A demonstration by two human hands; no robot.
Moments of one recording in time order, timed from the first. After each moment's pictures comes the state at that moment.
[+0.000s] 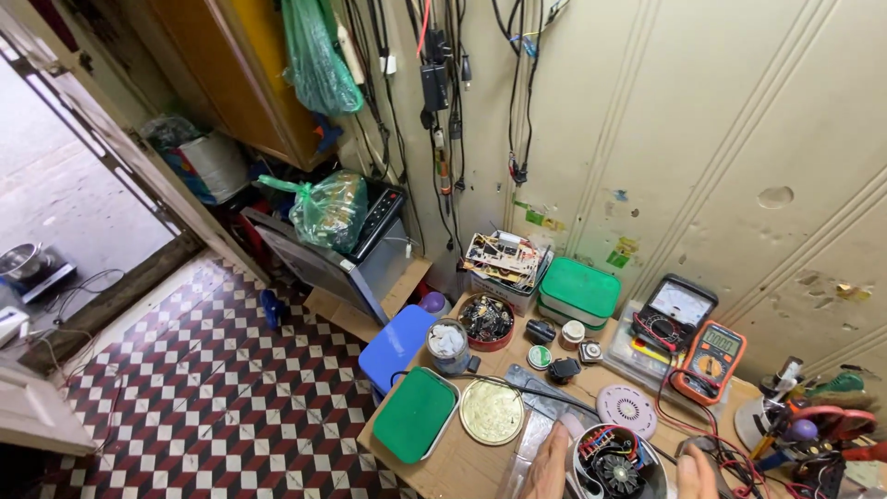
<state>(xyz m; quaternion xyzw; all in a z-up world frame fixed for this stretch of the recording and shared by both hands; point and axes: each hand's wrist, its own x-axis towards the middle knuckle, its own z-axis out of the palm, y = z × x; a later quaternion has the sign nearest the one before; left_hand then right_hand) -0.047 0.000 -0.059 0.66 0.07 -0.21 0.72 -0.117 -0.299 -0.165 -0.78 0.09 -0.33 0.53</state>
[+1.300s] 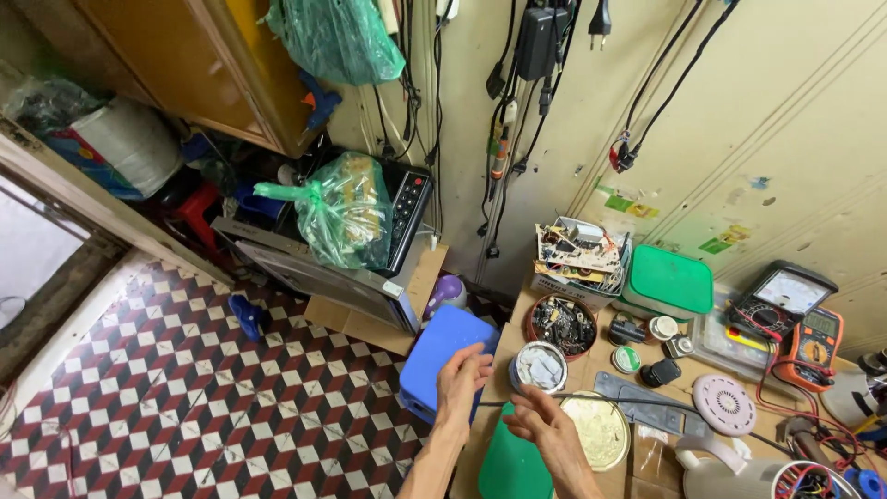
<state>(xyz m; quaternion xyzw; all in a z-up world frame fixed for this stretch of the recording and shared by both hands) 0.199 0.382 -0.016 0.53 0.17 -0.24 0.79 0.104 0.228 0.022 -0.63 0.32 0.11 0.70</state>
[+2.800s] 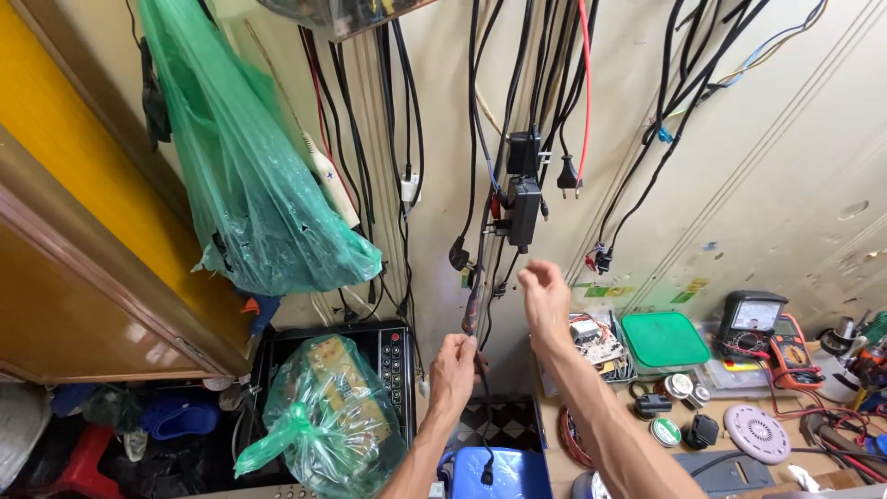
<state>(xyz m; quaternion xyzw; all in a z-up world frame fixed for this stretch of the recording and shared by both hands) 0.541 0.404 0.058 0.71 -0.10 -0.23 0.66 0.525 0.239 0.143 -0.65 0.31 -0.28 0.64</state>
